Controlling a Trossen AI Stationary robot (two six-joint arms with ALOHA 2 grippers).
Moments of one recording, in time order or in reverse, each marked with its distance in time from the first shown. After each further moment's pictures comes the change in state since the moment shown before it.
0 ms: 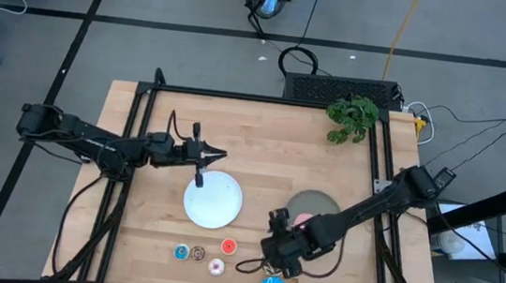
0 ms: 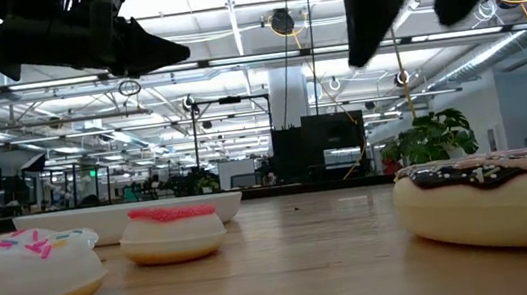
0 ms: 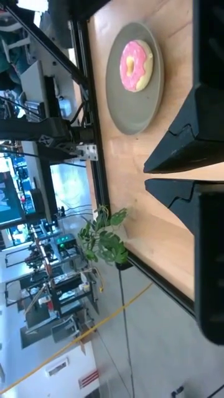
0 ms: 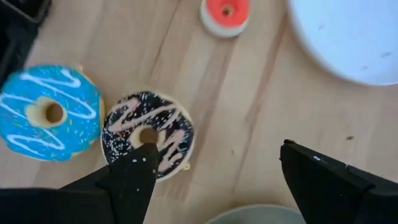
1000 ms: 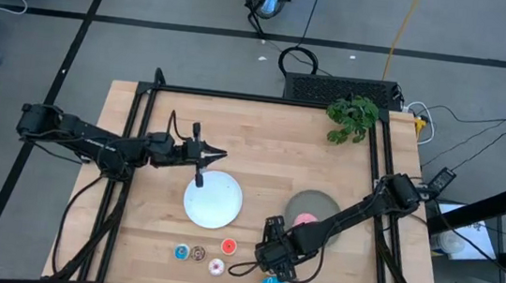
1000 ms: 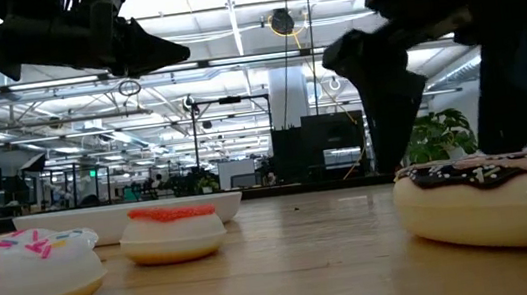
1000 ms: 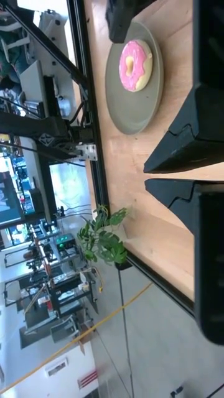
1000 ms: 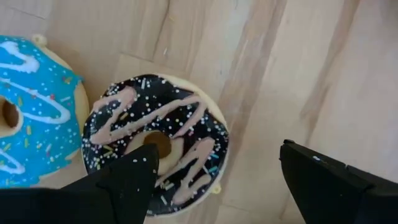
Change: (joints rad) left arm 0.000 0.000 0.000 -0.003 0.000 -0.001; right arm -0.001 0.155 -0.024 0.070 -0.084 0.058
